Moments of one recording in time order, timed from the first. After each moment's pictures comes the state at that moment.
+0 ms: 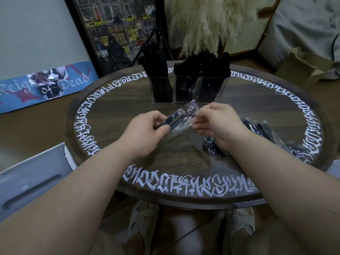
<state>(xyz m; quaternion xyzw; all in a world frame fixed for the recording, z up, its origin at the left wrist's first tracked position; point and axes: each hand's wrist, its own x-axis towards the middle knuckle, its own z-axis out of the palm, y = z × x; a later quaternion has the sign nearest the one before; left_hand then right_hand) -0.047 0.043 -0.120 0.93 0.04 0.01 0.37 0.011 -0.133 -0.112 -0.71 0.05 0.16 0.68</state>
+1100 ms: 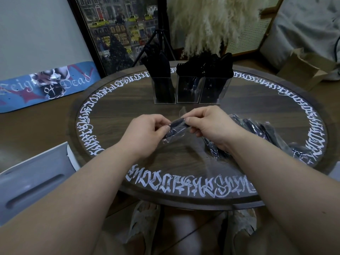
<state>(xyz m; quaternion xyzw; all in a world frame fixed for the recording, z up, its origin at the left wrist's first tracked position) -0.050 0.044 -0.118 0.93 0.05 0.00 0.36 0.011 -0.123 -0.117 -0.81 -0.10 0.18 0.55</state>
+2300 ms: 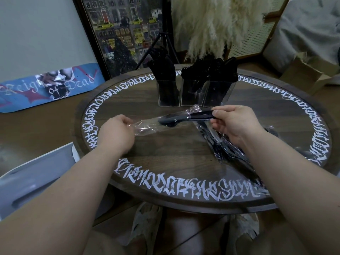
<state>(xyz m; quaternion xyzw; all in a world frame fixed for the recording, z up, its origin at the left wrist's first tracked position) -0.046 0.102 -0.134 0.91 0.31 0.05 0.28 0.033 -0.145 -0.117 -0.69 0.12 0.10 0.71</state>
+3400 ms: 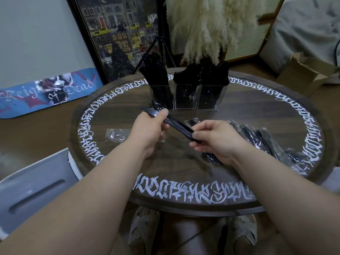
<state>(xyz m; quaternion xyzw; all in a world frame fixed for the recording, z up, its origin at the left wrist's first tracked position) -0.014 0.021 -0.123 0.65 0.25 0.06 0.72 0.002 -0.145 -0.119 -0.70 0.03 0.25 0.67</state>
